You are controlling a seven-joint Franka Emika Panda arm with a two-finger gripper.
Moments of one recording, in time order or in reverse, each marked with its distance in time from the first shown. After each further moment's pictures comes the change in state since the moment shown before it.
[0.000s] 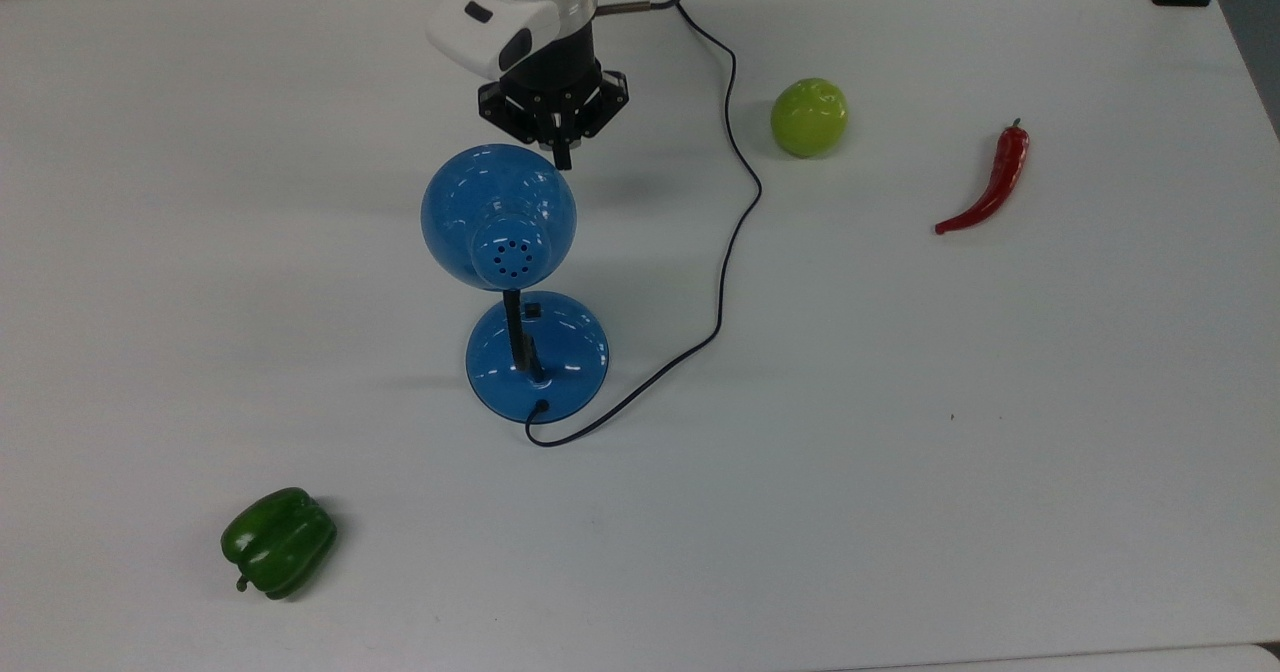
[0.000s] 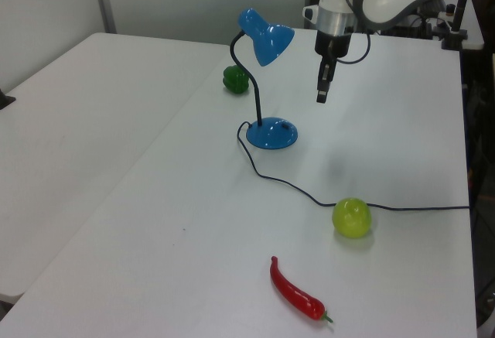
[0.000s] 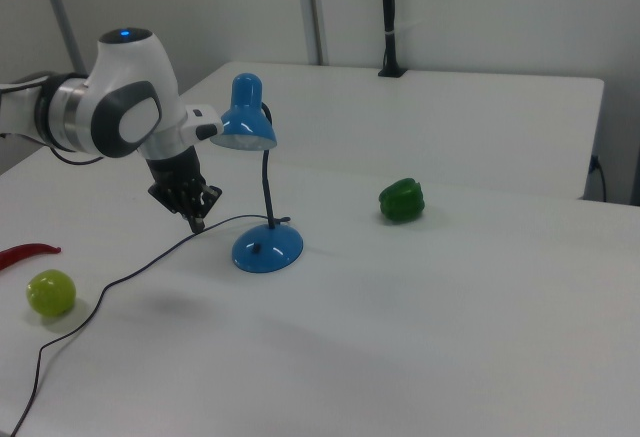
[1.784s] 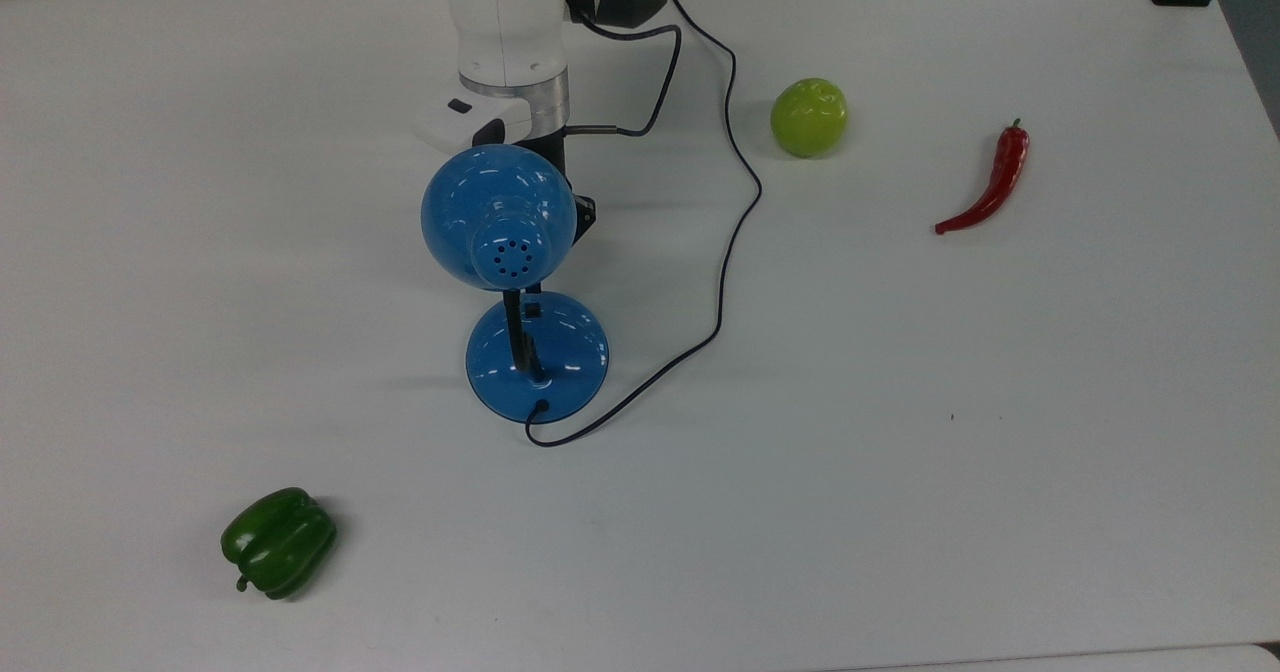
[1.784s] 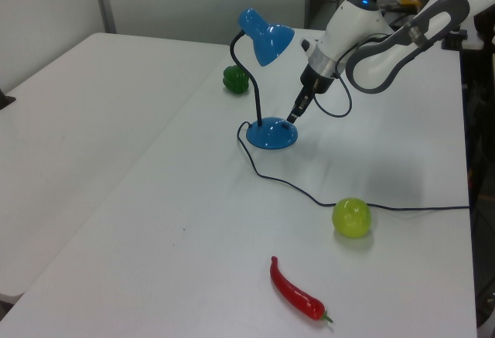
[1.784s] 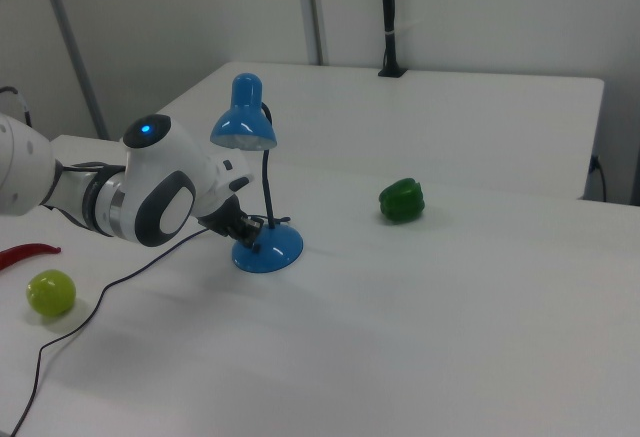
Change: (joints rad) arm -0.036 0.176 -0.002 -0.150 0.000 0.673 0.000
